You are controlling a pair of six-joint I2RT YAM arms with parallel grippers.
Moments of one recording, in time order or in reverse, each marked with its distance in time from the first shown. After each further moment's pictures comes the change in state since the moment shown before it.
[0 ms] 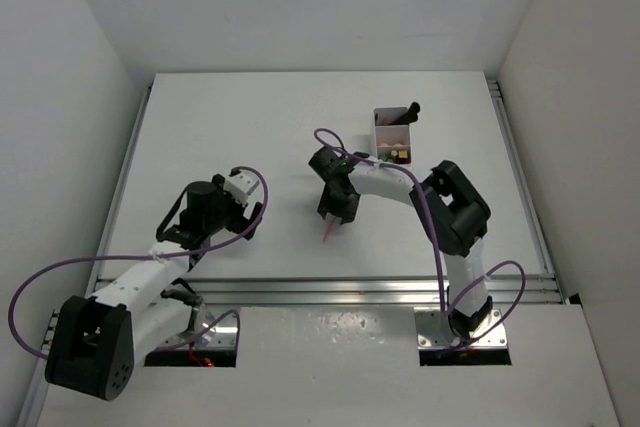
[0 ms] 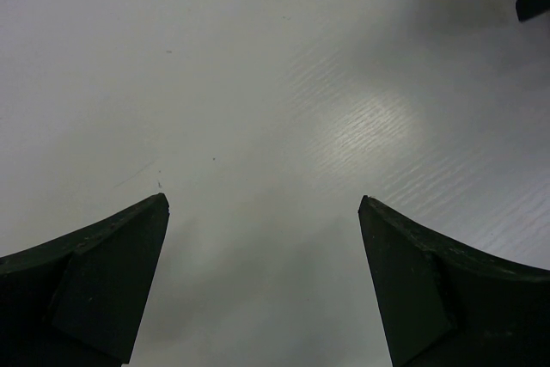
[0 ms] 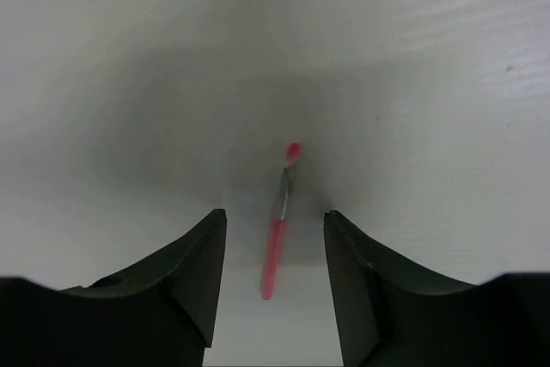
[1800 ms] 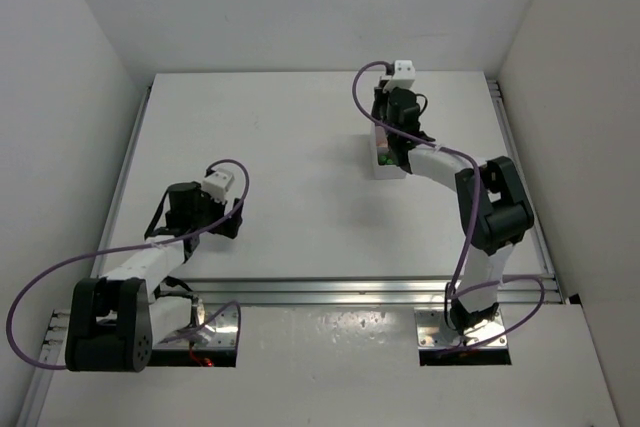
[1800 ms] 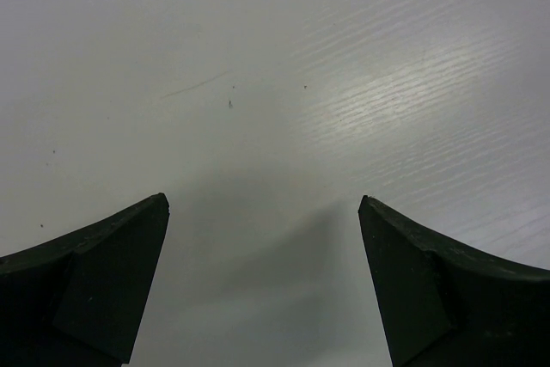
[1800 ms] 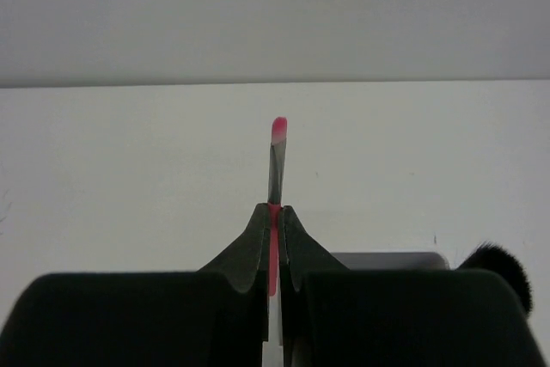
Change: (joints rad) left arm 0.237 0.108 -0.030 0.034 0.030 -0.019; right arm -0.377 -0.139 -0.166 1.237 0.137 -0.884
